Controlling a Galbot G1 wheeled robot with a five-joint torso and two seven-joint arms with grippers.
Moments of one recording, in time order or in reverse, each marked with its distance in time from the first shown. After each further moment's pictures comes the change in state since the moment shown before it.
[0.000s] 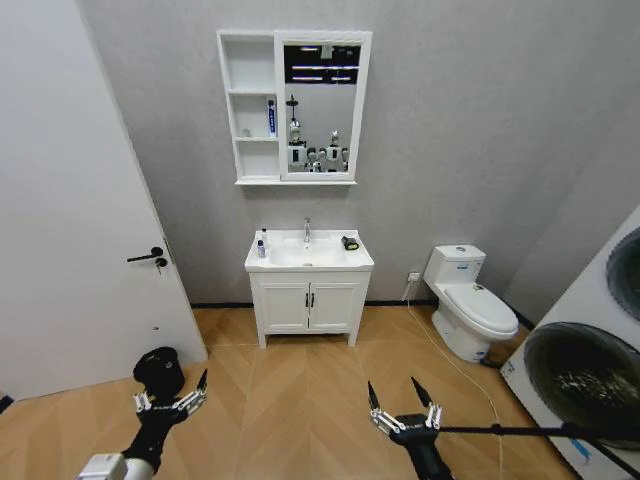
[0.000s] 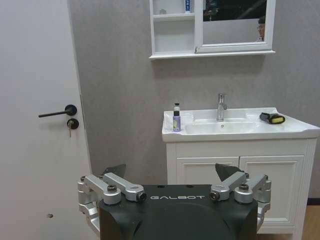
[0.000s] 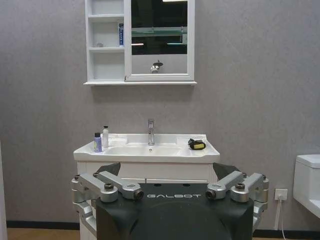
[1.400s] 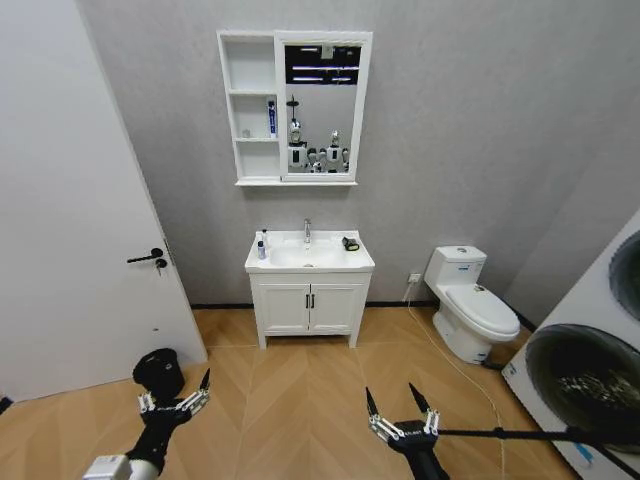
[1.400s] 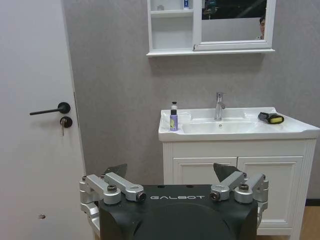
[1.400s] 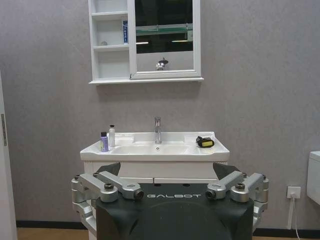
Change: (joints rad) left arm -0.002 -0.028 0.026 0.009 0.030 -0.005 0.016; right arm -0.020 0.013 -0.004 -0.015 0.012 0.030 -0.040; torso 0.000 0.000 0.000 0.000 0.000
